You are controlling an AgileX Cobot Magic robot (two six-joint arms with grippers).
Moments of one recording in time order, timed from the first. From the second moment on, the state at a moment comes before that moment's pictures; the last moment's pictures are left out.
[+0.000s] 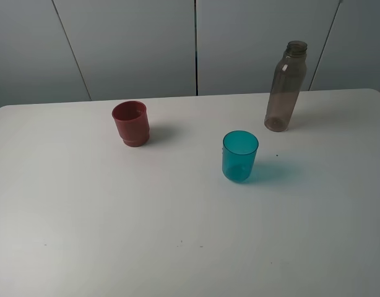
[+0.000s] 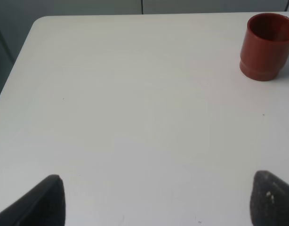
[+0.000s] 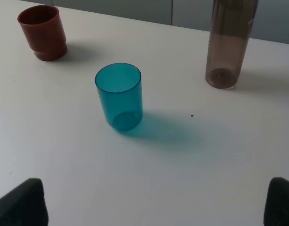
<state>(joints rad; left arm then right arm) 0.03 -0.01 -0.51 0.02 1.09 -0.02 0.43 0.00 -0.51 -0.02 1.10 0.07</state>
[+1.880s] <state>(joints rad) 0.03 -0.01 -0.51 0.02 1.09 -0.02 0.03 0.00 -0.51 -0.06 1.10 0.09</state>
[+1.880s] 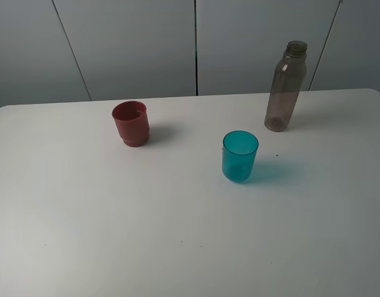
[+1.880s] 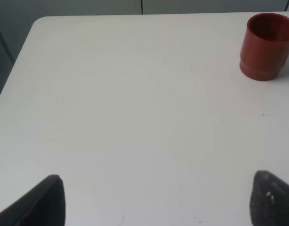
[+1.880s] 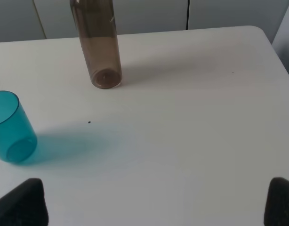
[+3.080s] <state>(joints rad) 0.03 -0.01 -0.51 0.02 1.09 -0.02 0.03 0.00 -0.51 -0.06 1.10 0.10</state>
